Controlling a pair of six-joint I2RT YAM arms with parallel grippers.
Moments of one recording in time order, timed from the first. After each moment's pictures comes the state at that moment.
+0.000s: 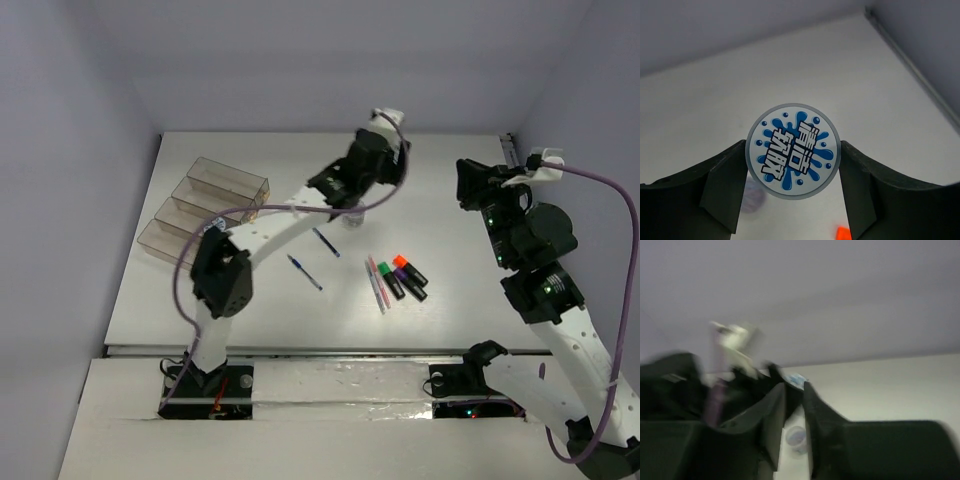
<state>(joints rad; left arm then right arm) -0.87 2.04 1.87 -0.14 -0.25 -0.22 0.44 0.76 1.02 -0.04 0.28 0.23</state>
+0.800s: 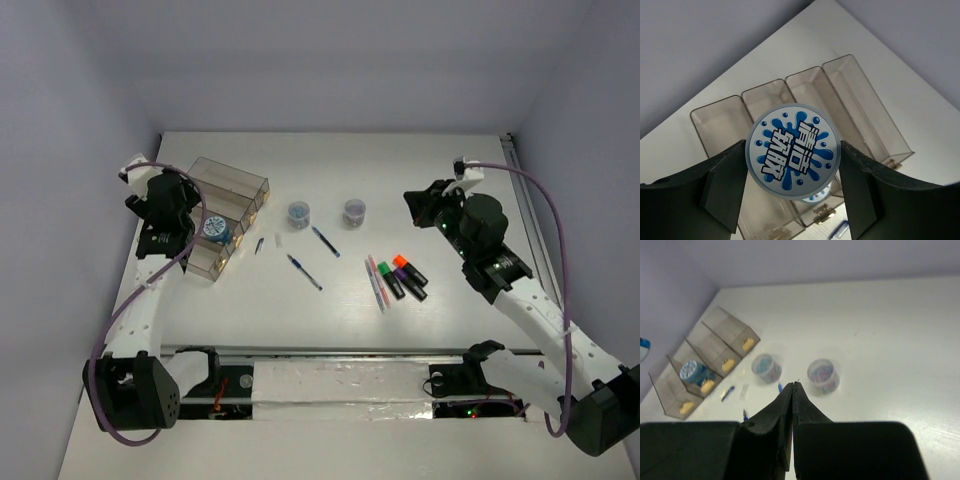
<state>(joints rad) 0.00 1.09 0.90 -0.18 -0.49 -0.49 0.44 0.94 0.84 0.06 0.03 0.36</state>
